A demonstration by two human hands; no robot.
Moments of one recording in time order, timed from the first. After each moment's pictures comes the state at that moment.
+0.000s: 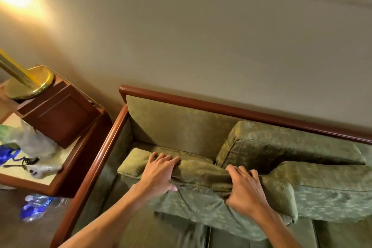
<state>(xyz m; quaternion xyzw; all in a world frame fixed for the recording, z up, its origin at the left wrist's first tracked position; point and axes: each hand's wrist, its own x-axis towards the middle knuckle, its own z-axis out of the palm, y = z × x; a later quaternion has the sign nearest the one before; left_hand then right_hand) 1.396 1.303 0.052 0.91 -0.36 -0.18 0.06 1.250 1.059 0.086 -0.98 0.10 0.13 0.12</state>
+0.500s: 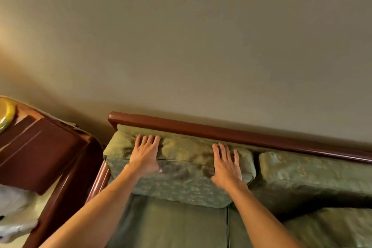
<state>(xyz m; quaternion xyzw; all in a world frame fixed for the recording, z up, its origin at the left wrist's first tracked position) 1.659 1.295 -0.032 0.93 -0.31 -0.18 0.00 1.501 1.052 -0.030 -0.96 0.18 0.19 0.04</state>
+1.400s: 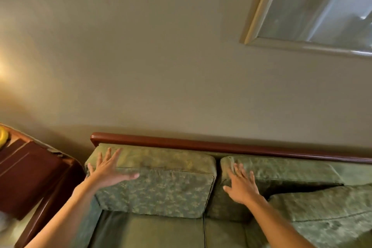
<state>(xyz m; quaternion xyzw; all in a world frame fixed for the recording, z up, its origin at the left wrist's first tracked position) 1.593 1.325 0.091 0.94 -0.13 -0.30 0.12 1.356 0.944 0.045 -0.93 0.25 0.24 0.10</state>
